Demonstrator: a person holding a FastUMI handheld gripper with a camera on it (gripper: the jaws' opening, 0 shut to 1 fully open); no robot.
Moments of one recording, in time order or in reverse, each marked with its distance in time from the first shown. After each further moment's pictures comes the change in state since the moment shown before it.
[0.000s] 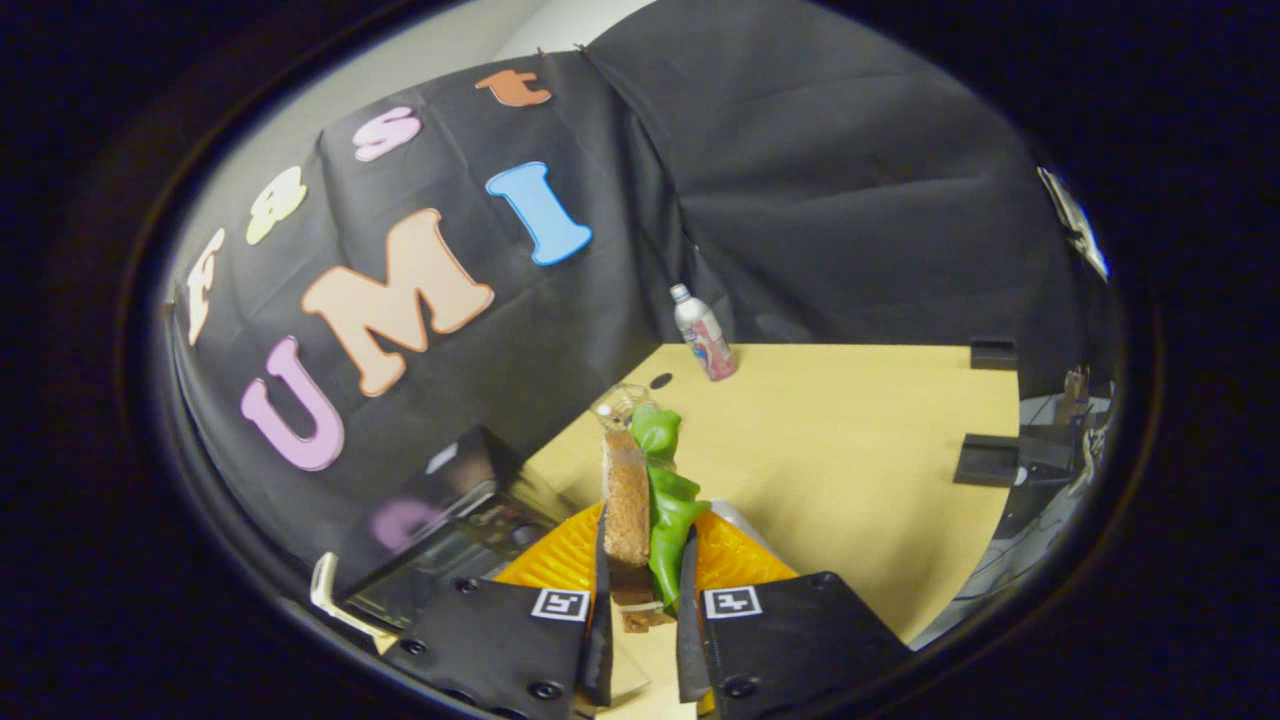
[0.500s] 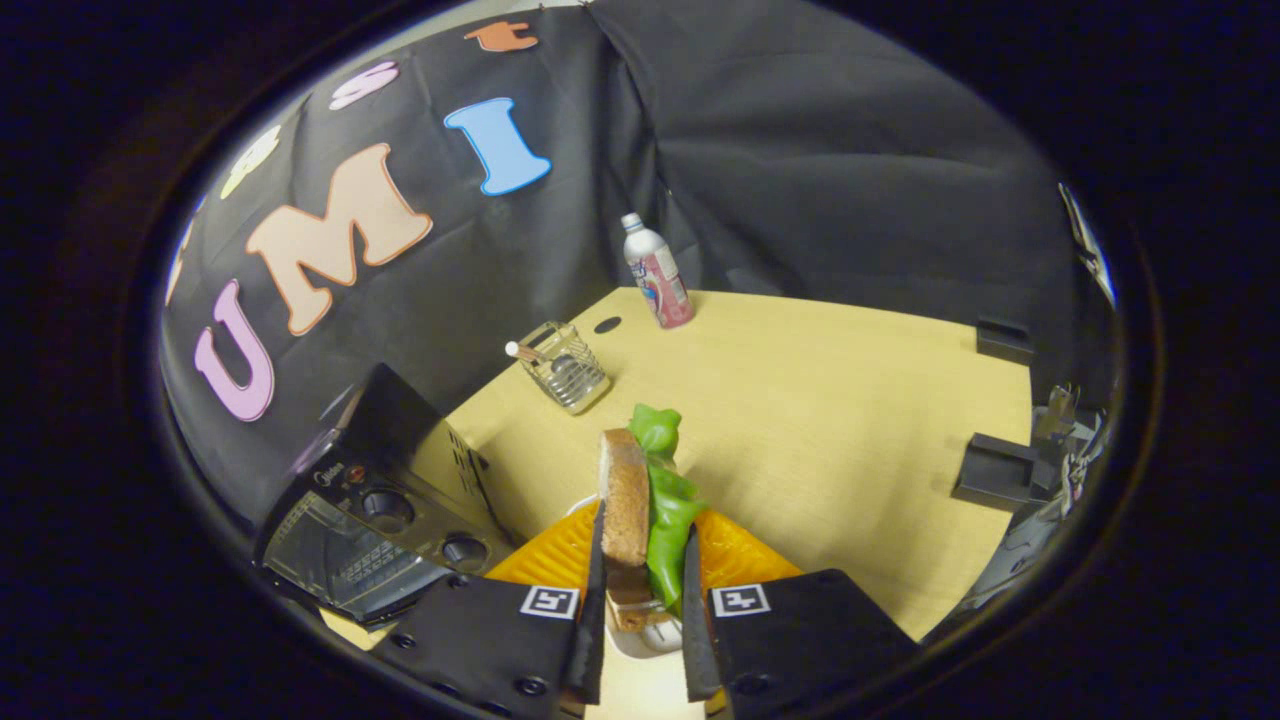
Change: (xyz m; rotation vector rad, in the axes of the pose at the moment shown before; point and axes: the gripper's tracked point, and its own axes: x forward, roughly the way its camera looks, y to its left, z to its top) arm 0.080 -0.089 -0.024 -0.124 0.129 -0.142
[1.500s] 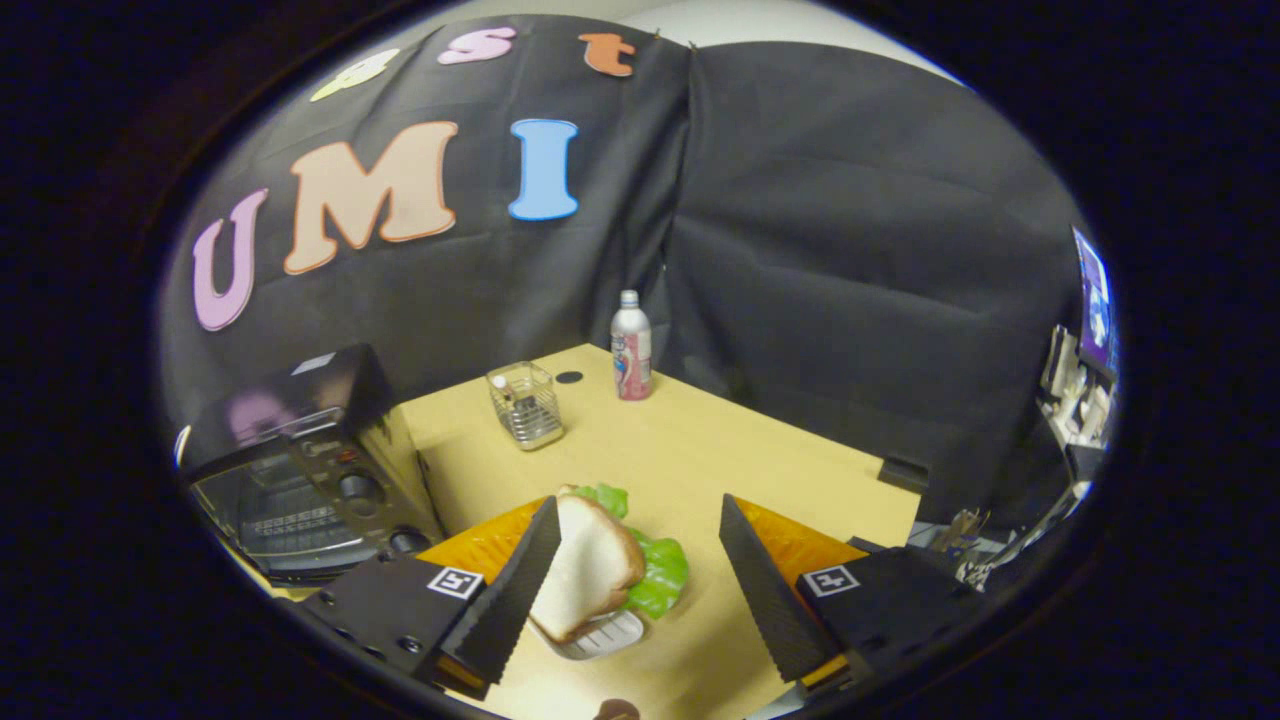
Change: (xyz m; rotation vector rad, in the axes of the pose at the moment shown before) arm -0.028 -0.020 0.045 -0.267 -0.164 -0.179
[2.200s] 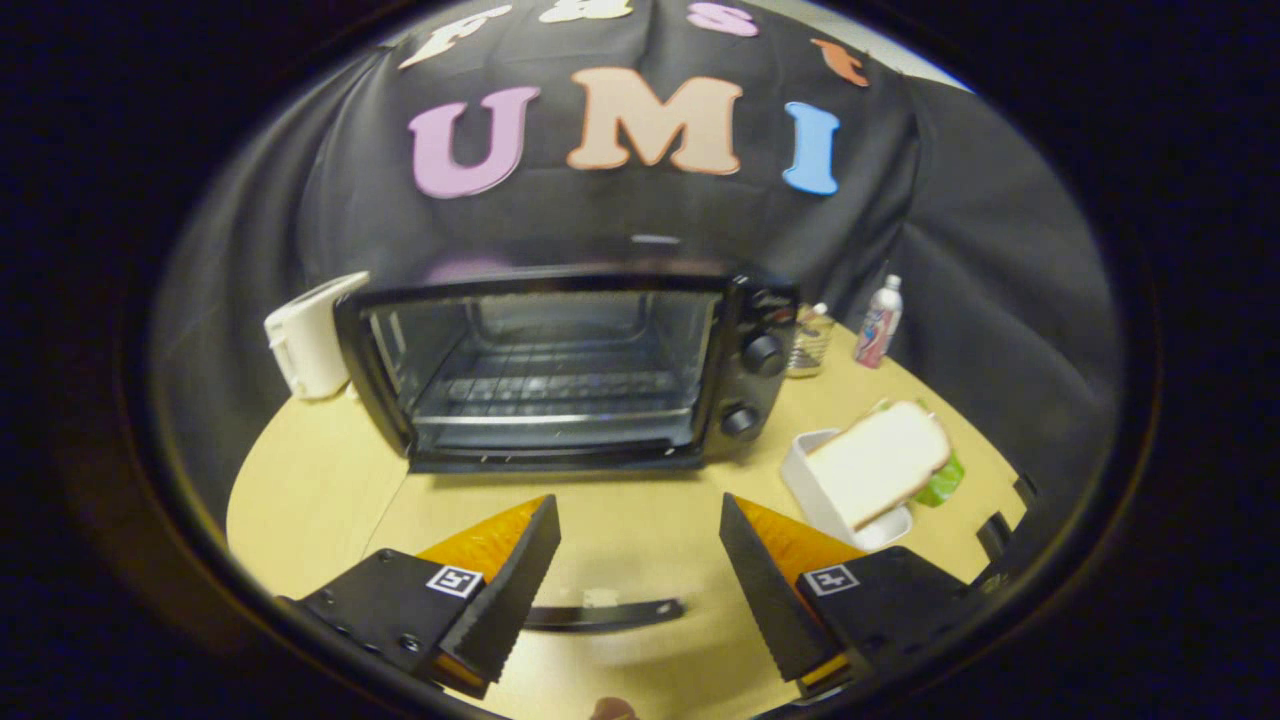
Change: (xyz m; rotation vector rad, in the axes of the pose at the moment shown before) arm -0.140 0.193 -0.082 -0.320 0.052 0.407
